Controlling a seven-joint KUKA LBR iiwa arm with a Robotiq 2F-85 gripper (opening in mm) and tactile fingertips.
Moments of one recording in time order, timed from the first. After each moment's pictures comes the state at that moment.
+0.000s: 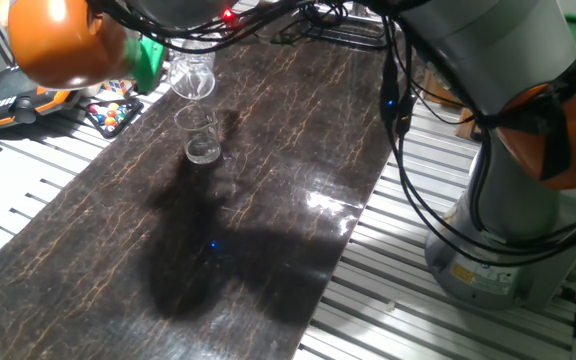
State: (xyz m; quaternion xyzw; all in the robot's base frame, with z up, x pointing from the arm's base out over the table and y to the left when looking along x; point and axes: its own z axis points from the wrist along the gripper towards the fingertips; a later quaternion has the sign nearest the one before) arm 0.691 -0.027 0.211 -0.03 0.90 -0.40 0.16
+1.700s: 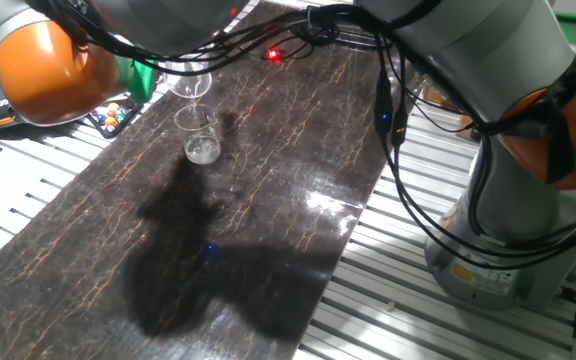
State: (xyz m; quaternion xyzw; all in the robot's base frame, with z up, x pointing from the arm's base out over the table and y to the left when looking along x) arm 0.692 -0.016 0.215 -0.06 0.88 -0.45 0.15
